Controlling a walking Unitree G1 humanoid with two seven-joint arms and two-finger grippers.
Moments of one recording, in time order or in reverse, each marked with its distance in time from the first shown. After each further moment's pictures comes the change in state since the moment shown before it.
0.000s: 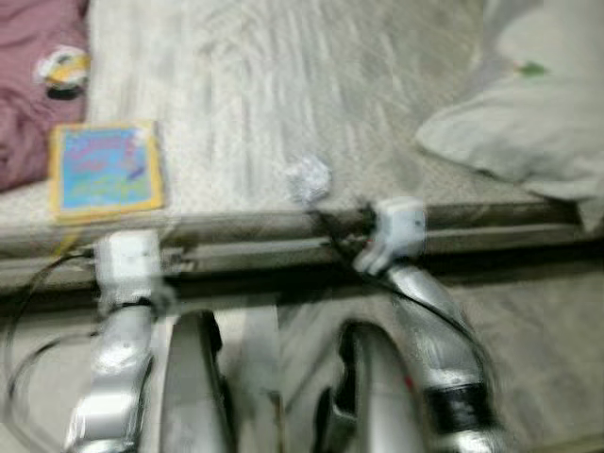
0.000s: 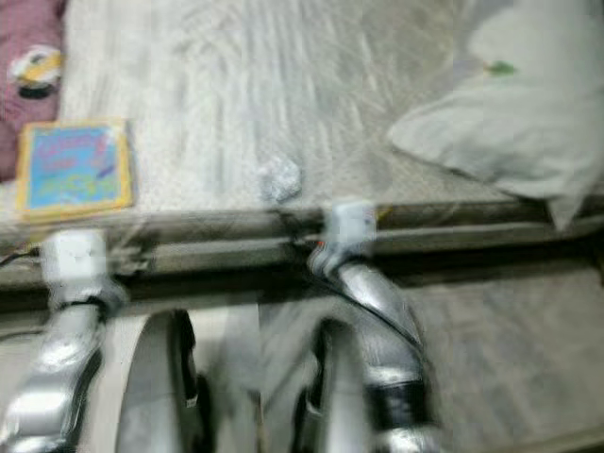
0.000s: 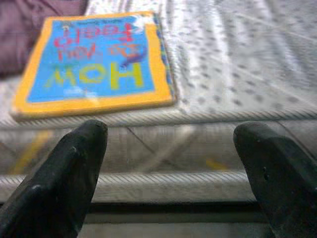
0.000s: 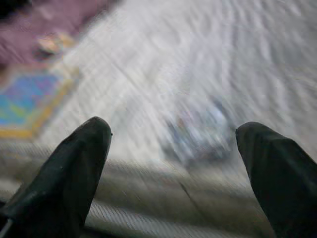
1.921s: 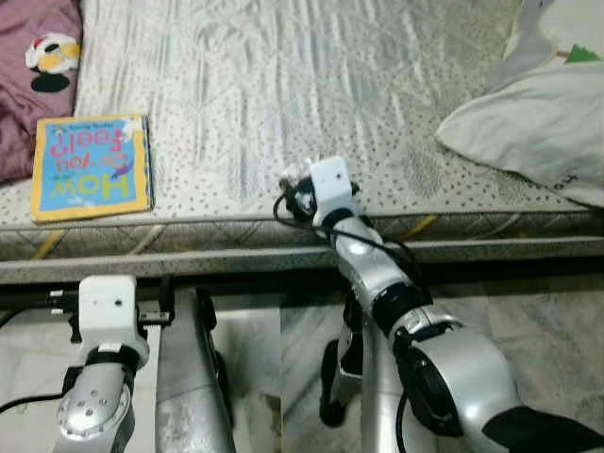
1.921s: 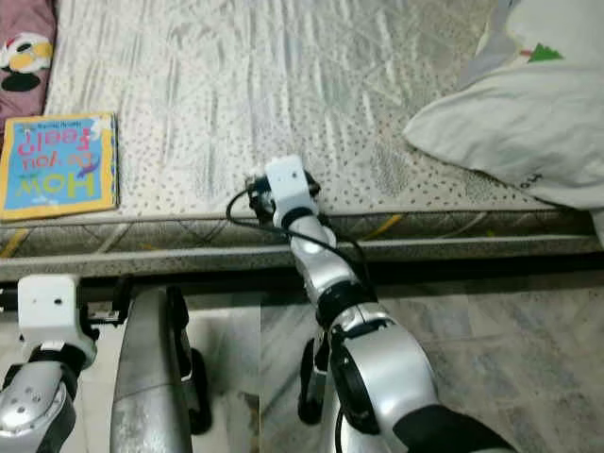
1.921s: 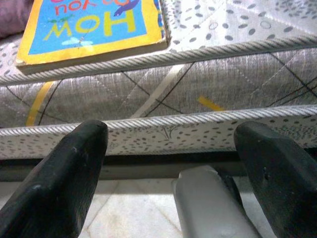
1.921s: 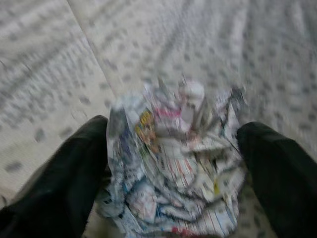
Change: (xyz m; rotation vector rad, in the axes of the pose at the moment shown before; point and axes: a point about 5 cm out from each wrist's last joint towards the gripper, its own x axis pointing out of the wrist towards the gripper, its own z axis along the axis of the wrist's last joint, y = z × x) left arm -0.059 0.007 0.002 0.080 0.083 -0.016; right arm 0.079 0.001 -0.016 -0.284 0.143 -0.160
